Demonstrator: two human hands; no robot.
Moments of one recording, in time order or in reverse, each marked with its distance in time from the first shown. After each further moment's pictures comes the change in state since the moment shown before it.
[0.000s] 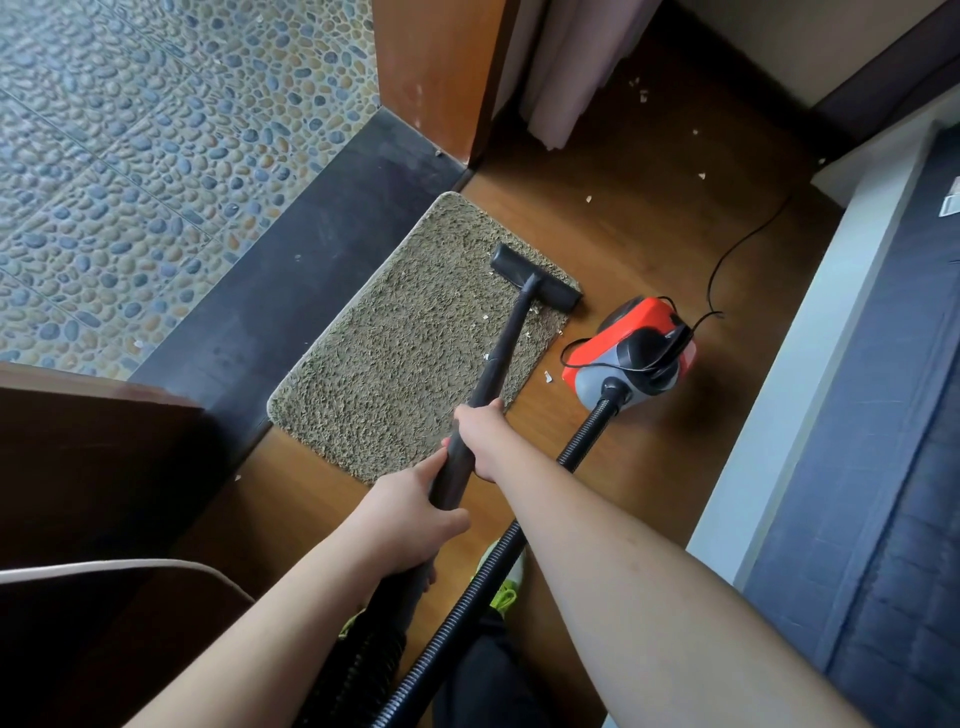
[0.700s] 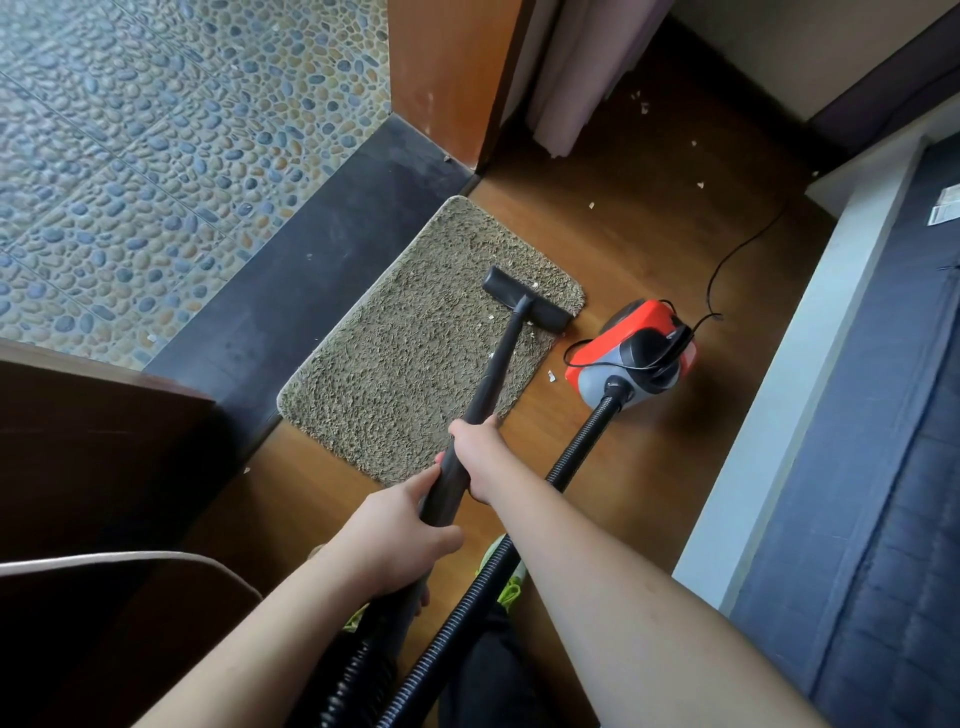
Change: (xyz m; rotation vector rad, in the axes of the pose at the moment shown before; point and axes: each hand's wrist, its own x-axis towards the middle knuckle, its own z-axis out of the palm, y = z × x) left_hand -0.043 -0.023 -0.005 -0.031 -0.007 -0.002; right_hand -0.028 0.035 0.017 0.019 -0.007 -0.027
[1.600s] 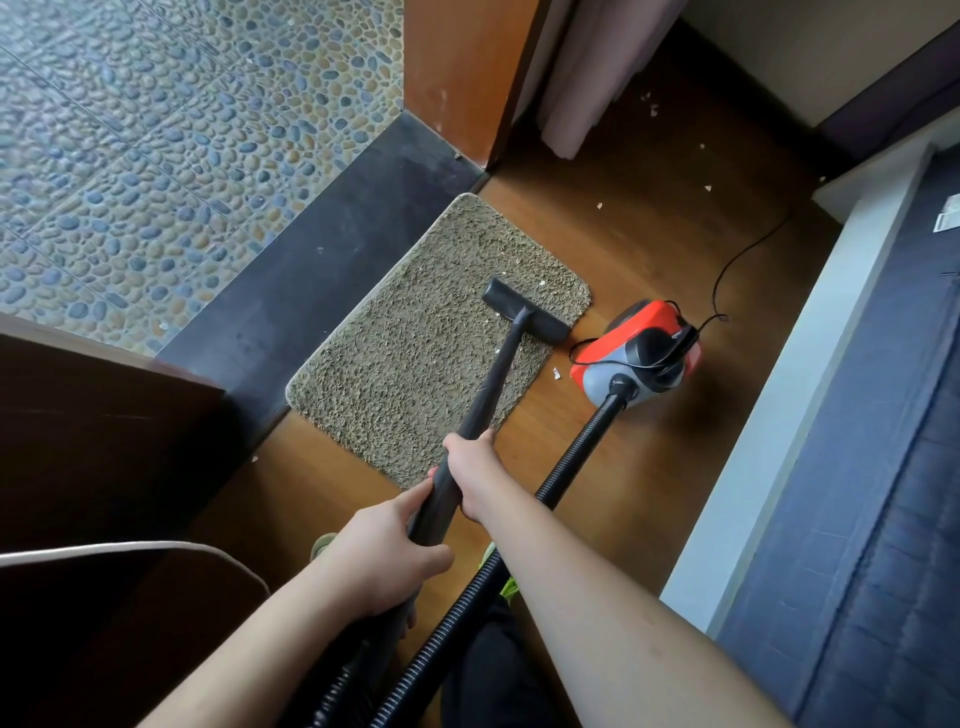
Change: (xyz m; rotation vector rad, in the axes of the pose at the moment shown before) left_hand -0.012 -0.039 0.000 0.102 0.055 0.022; right_hand -0.022 0.026 0.017 0.018 0.001 0.027
